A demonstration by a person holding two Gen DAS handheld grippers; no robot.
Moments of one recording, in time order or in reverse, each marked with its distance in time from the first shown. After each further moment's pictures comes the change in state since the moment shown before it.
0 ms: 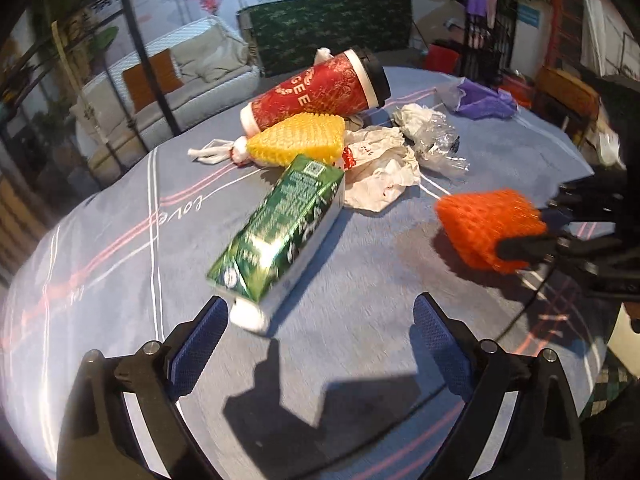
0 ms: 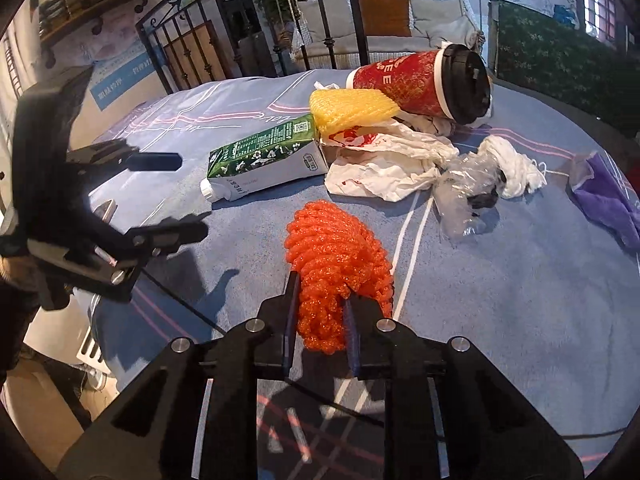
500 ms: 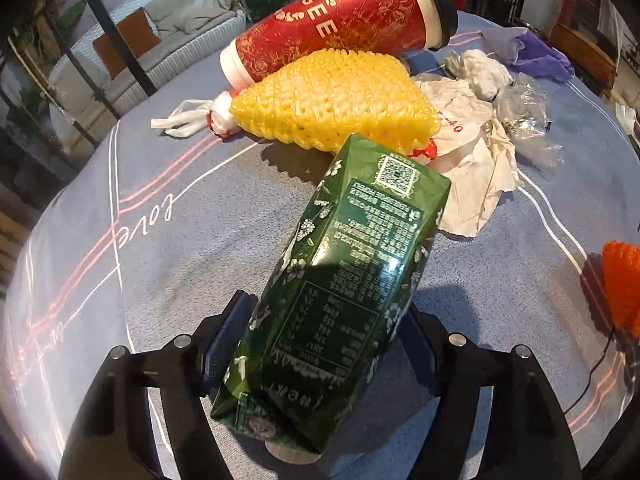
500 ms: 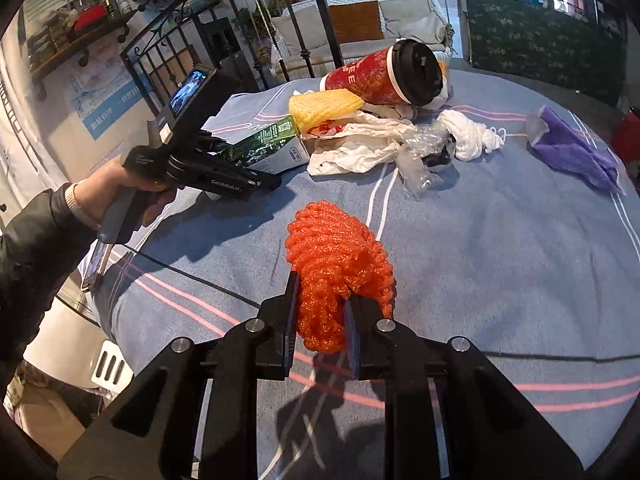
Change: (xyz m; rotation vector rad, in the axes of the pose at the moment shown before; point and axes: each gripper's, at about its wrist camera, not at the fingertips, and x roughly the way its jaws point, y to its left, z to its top) left arm 0.094 0.032 0.036 0.005 0.230 -0.026; right arm -0.038 -0.014 -0.042 0.107 -0.048 -0.005
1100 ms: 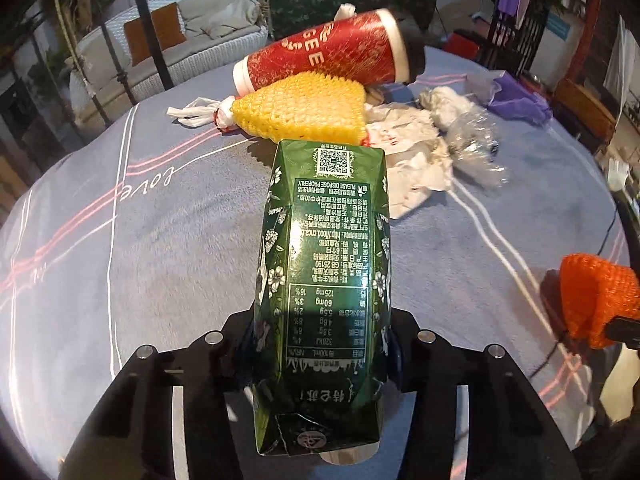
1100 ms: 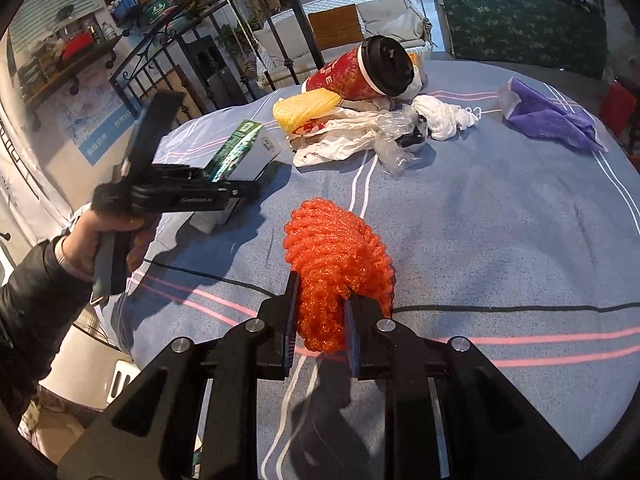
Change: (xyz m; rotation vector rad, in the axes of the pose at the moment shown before) left arm -0.042 -0.022 -0.034 -0.168 -0.141 -0.059; right arm -0.020 -0.015 -0.020 0.086 -0.036 0.011
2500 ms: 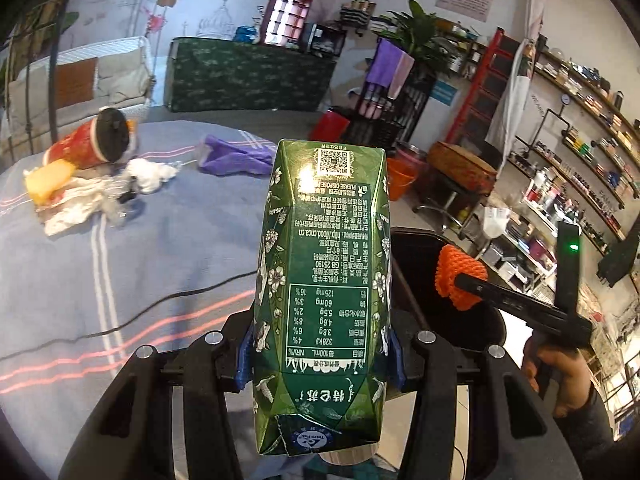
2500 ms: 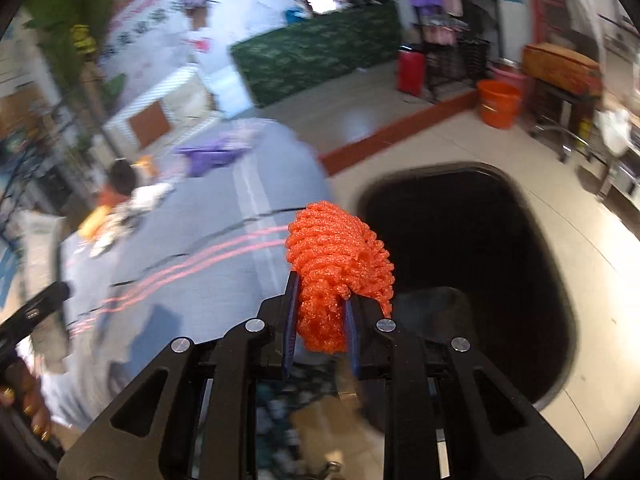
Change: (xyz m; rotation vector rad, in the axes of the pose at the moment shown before) left arm -0.070 -0.278 -0.041 0.025 -0.310 -0.395; right arm -0.225 -0.227 -0.134 0.463 -0.240 -0.493
